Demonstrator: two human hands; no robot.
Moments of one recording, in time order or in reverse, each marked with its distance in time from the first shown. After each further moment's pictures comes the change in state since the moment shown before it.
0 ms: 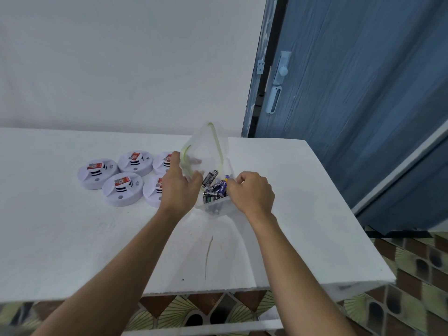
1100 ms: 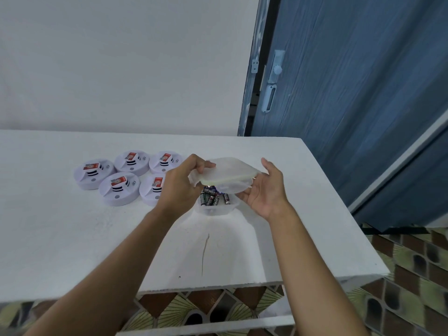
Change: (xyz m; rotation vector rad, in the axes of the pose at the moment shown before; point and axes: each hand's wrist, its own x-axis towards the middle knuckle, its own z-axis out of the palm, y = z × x) left_hand -0.004 0.006 -0.004 0.038 -0.217 0.314; right_hand 0.015 0.027 -0.029 1.365 -0.464 0.498
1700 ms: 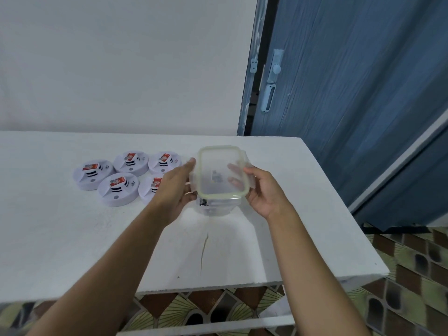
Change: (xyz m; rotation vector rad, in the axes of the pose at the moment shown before) left_hand 0.008 0.003 -0.004 -0.746 0.003 -0.862; right_hand -0.001 -0.001 -0.002 0.079 -0.154 -0.067
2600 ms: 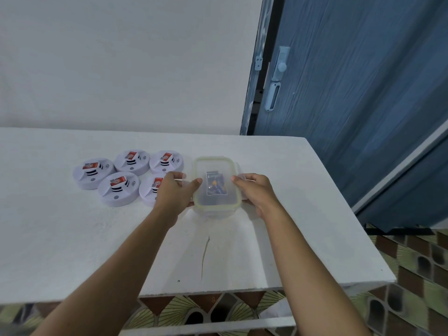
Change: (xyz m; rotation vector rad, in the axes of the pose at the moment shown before) left_hand 0.023 -0.022 -0.007 0.373 0.291 0.039; right_hand 0.052 0.030 -0.028 -0.731 0.345 -0.090
